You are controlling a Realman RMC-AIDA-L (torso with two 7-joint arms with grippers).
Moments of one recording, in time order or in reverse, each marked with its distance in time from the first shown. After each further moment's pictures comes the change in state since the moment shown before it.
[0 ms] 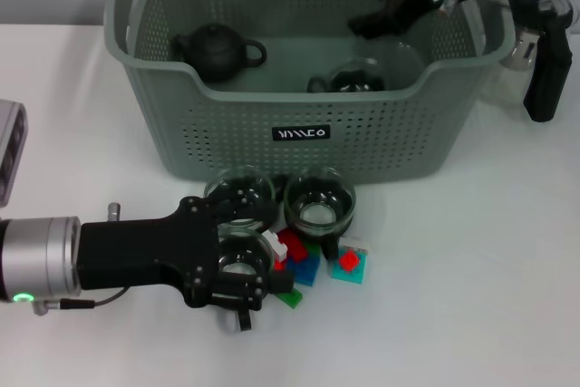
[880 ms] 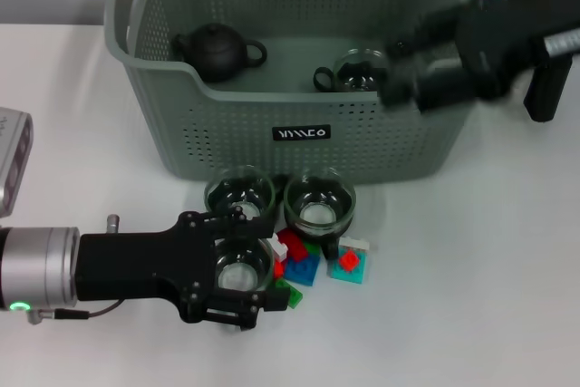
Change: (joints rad) left arm 0.001 0.004 -0.001 0.002 0.051 0.000 -0.007; right arm -0.296 -0.003 0.130 -0.530 0.356 -0.780 0.060
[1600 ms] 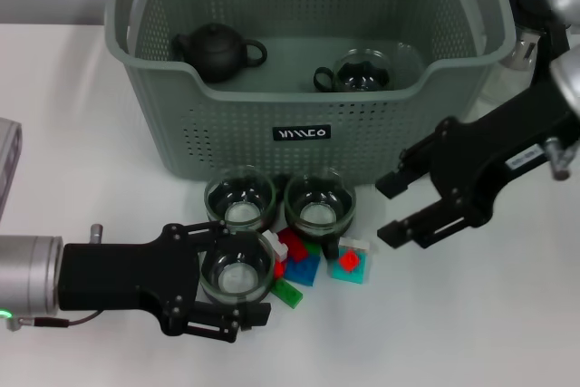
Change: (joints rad) left arm 0.019 0.010 -0.012 0.038 0.057 0.009 0.001; right arm 0.055 0.074 -0.136 -0.004 -0.289 -0.122 0.021
